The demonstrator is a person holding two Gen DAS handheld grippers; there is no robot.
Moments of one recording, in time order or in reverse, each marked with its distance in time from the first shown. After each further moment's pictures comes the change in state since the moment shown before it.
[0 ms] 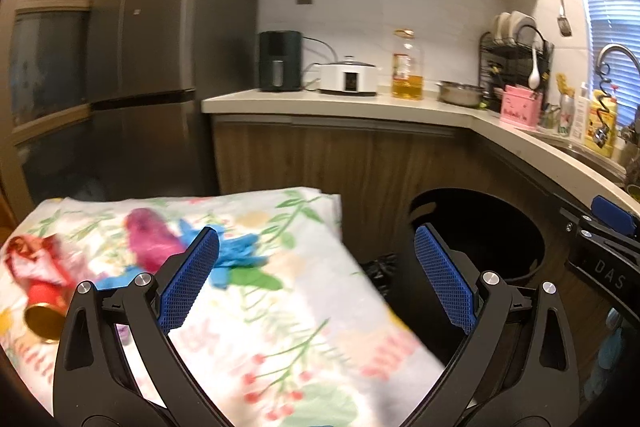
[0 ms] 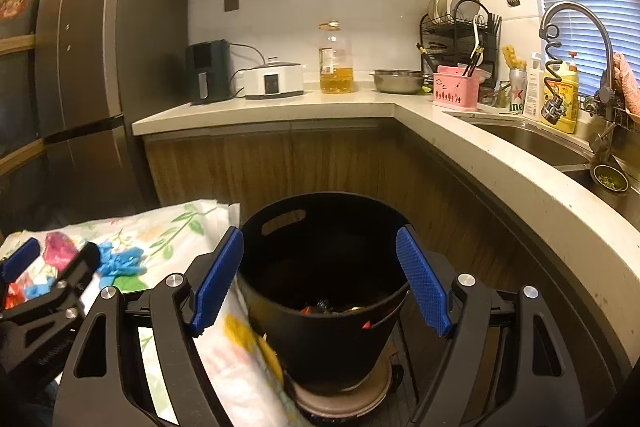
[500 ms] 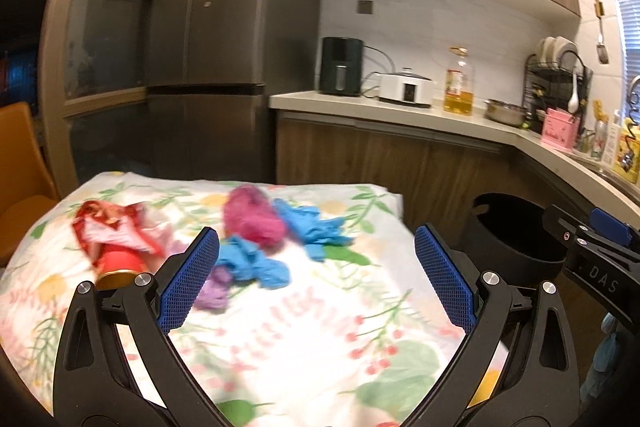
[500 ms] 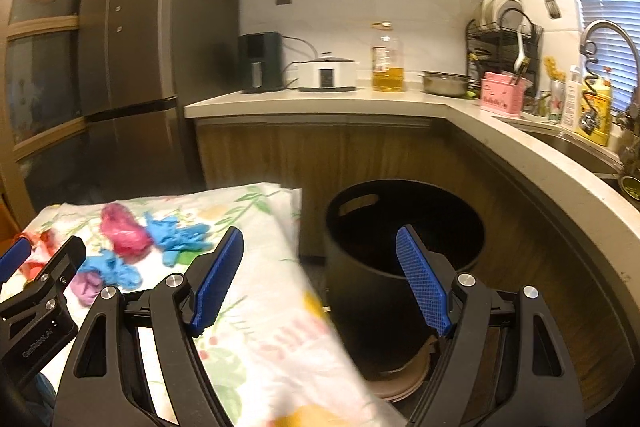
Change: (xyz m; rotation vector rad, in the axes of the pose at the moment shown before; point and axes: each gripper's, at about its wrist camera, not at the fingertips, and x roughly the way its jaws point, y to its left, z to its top) left arm -0.057 0.081 -0.023 -0.098 -0.017 0.148; right arm -0.028 0.071 -0.017 -0.068 0.012 0.144
